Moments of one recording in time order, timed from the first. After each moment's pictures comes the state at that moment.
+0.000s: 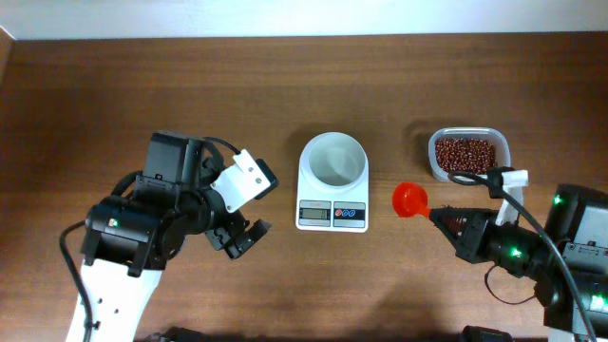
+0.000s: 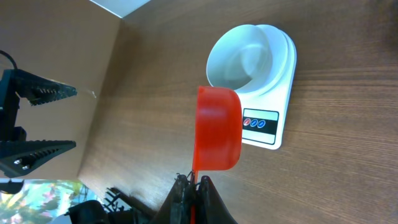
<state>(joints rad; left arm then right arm) -0.24 1.13 1.30 -1.22 0.33 0.63 -0.19 0.81 0.98 -1.06 -0.84 0.17</state>
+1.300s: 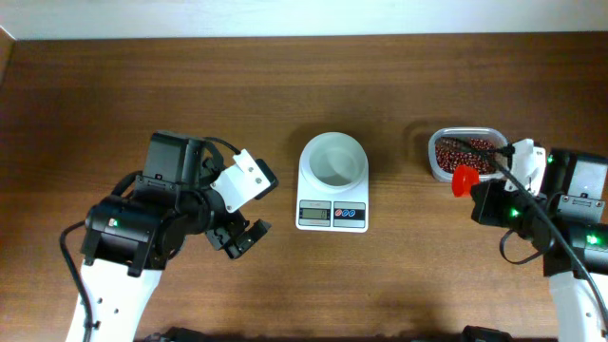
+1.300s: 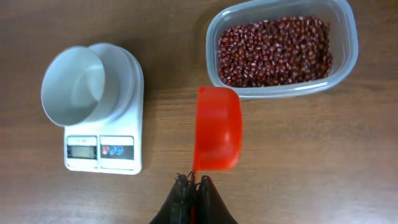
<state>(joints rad) -0.24 1.13 1.30 -1.22 0.33 0.63 -0.19 1.03 1.04 -0.98 -0.31 0.07</state>
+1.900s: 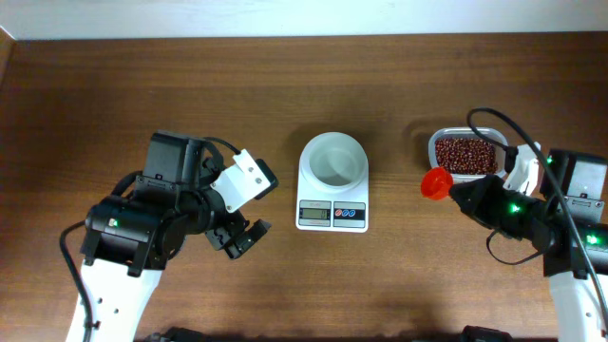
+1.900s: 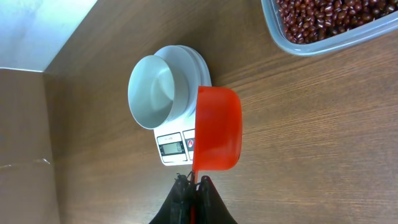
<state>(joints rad) -0.24 1.13 1.30 -1.22 0.33 0.63 -0.19 1.03 1.04 -1.00 -0.55 0.40</state>
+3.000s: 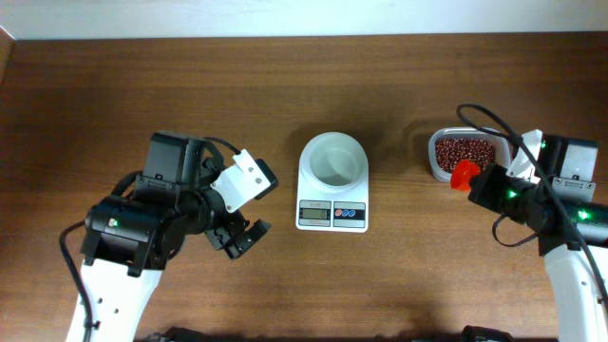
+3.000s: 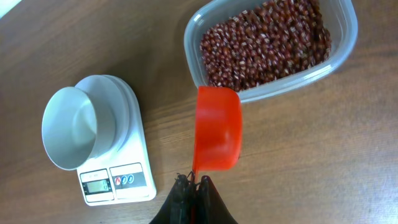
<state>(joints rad) -0.24 1.13 1.30 -1.22 0.33 0.63 -0.19 1.13 1.04 -0.90 -0.30 0.28</state>
